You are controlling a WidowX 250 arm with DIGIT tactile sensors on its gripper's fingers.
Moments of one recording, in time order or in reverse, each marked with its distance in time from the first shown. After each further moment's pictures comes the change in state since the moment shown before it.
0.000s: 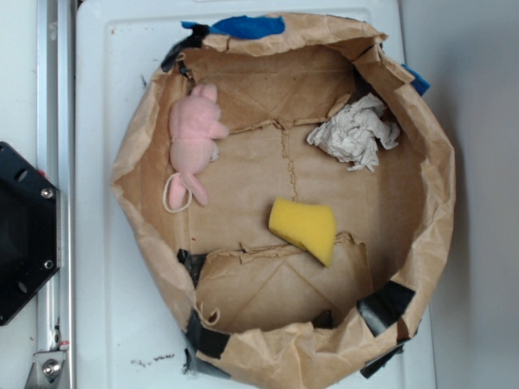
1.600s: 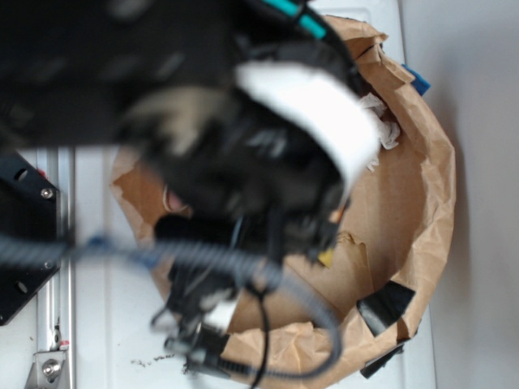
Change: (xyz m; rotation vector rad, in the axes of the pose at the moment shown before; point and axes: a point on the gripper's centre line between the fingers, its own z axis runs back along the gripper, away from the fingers) arm 0.115 0.012 -0.065 -0.159 0.002 -0.444
